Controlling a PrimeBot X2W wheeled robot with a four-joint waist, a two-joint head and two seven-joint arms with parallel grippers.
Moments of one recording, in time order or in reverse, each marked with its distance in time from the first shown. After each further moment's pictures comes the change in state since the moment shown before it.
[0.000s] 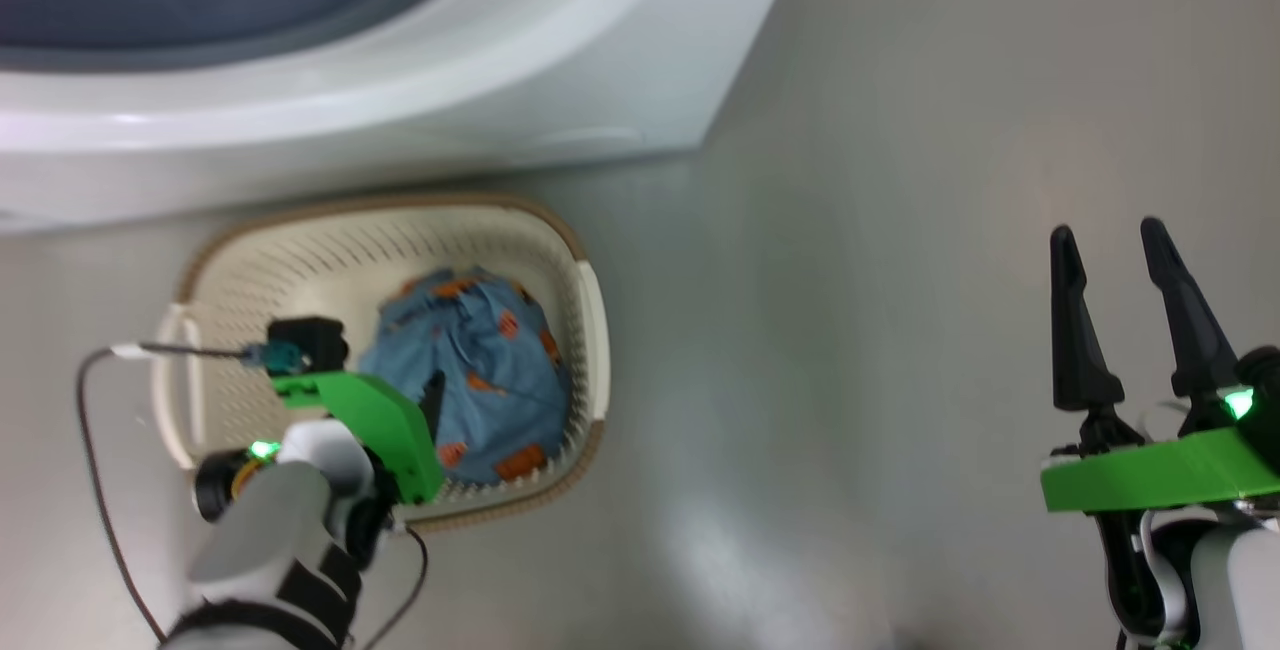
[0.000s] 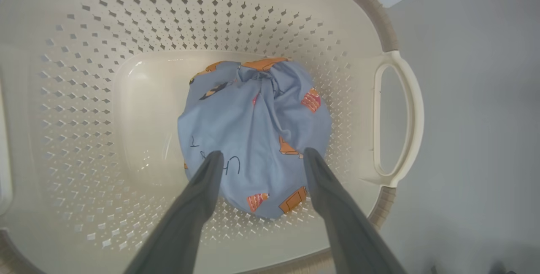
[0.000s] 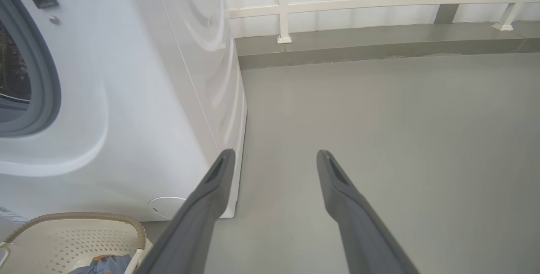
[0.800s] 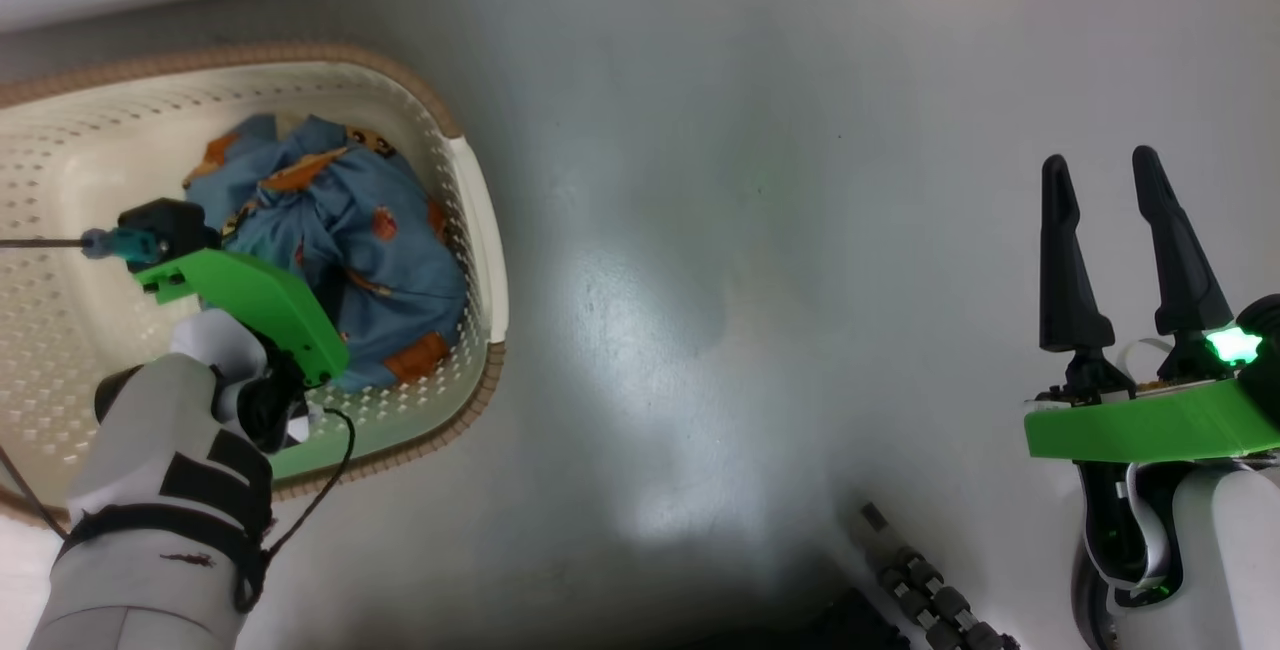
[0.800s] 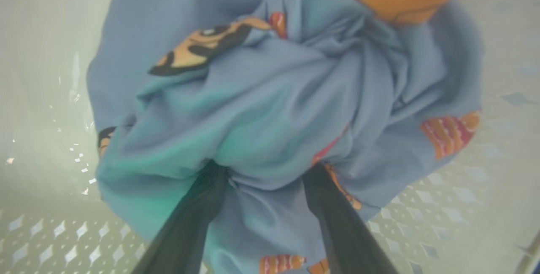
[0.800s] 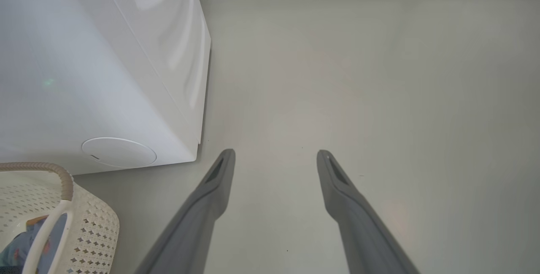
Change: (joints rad) left arm -0.183 0.077 0.095 0.057 -0.123 -0.016 0.102; right arm -0.100 -0.001 0.039 0.045 0.056 0.000 -0.070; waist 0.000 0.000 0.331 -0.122
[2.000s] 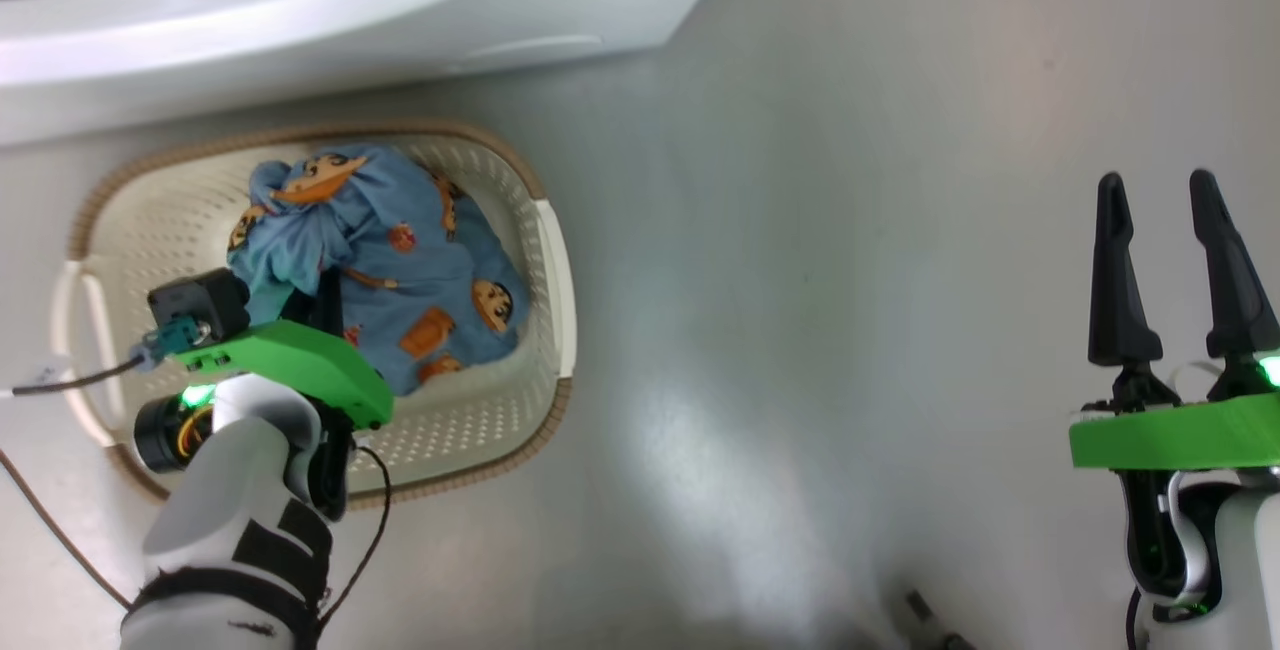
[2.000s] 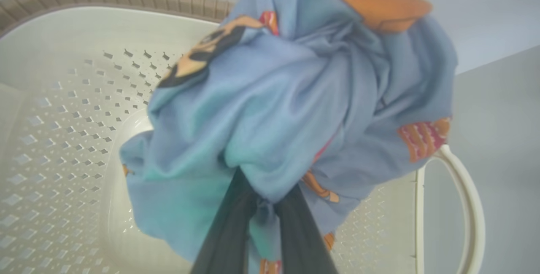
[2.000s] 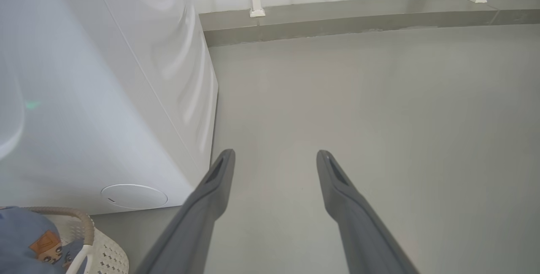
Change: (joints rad) left arm 0.118 -0.047 -0.052 -0.056 0.038 0.028 -0.440; right arm 0.031 0.000 -0.081 -0.004 -0.023 0.000 0.022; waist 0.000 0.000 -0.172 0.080
